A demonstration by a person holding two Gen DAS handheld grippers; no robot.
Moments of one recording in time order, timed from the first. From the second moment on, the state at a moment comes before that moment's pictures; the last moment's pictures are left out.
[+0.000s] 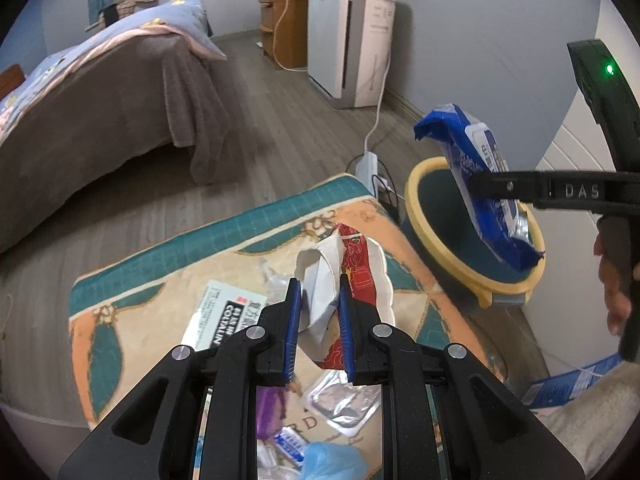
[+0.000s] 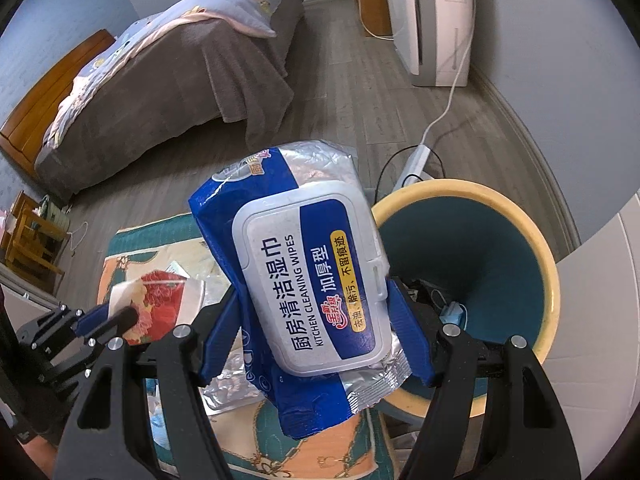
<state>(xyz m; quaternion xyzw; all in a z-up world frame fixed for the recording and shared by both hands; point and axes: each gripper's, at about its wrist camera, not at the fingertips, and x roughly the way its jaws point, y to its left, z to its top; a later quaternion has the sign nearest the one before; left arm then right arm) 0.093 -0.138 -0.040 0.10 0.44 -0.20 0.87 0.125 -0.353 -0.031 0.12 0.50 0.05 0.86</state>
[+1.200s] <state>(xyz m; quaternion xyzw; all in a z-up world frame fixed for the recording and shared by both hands) 0.068 -0.196 -0.031 0.10 0.43 -0.25 0.86 0.127 -0.452 -0.055 0.11 0.53 -0.04 0.84</state>
